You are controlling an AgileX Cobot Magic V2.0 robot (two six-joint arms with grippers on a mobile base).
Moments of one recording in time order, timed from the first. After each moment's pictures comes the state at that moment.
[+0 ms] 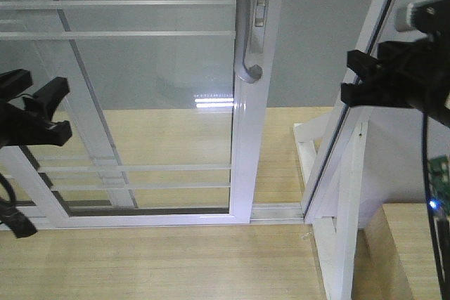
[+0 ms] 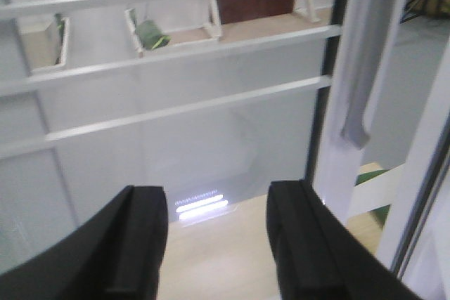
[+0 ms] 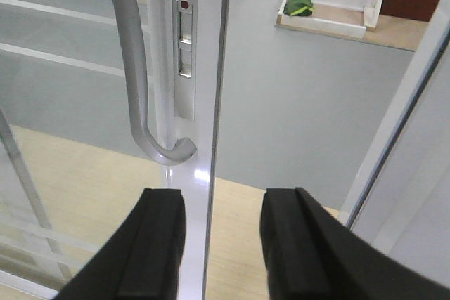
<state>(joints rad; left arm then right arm) -0.29 1.02 -0.46 0.12 -0.28 -0.10 0.29 1.01 -0.66 -0.19 0.05 0.13</state>
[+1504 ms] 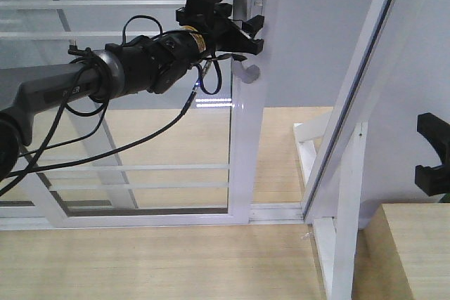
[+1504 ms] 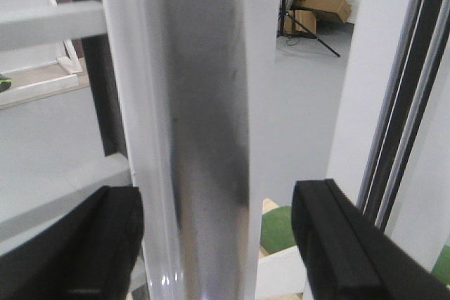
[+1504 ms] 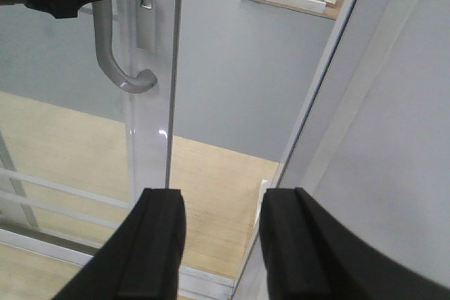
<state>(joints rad) -0.53 2.16 -1.59 0.34 -0.36 -0.34 0.29 0.63 -0.54 -0.26 0.40 0.13</state>
